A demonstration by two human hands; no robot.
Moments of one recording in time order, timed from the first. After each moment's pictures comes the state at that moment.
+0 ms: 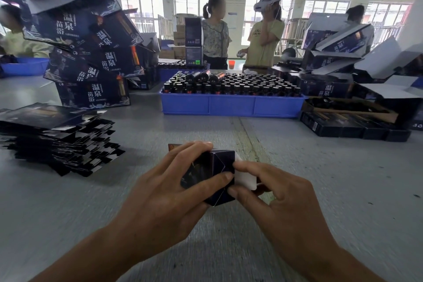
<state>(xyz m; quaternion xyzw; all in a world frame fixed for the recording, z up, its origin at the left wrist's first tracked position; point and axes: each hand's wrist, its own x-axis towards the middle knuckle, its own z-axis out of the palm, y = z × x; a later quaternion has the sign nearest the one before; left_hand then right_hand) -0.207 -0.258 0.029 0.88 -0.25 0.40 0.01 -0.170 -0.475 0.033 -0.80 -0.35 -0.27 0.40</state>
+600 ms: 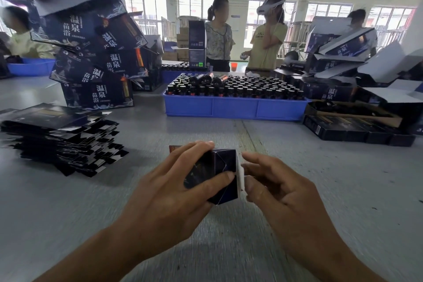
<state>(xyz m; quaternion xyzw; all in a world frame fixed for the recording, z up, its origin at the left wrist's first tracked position) -0.207 -0.256 0.030 0.88 -0.23 0.41 -0.01 -0.164 -0.476 0.033 -0.76 -0.33 -0.10 0.55</state>
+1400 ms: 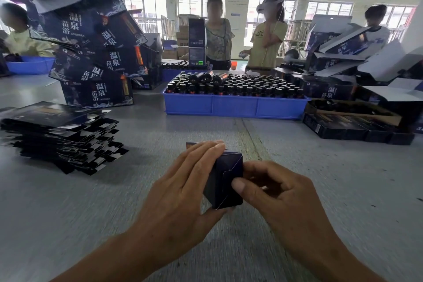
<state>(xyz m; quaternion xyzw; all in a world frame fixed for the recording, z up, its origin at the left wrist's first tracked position) -0.210 -0.280 0.026 0.89 -0.19 0.38 0.15 -0.168 -0.471 0.038 -0.75 -0.31 -0.09 0.58</state>
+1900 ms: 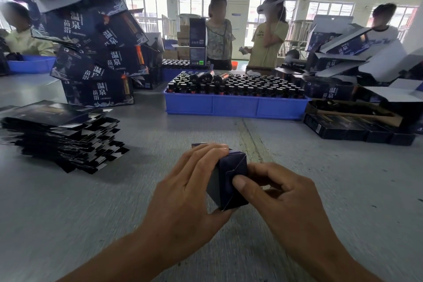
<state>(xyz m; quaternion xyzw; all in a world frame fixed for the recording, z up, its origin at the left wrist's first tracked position) -0.208 -0.289 0.025 0.88 -0.19 0.39 0.20 -0.172 -0.468 0.039 -0.75 -0.30 -0.12 0.57</state>
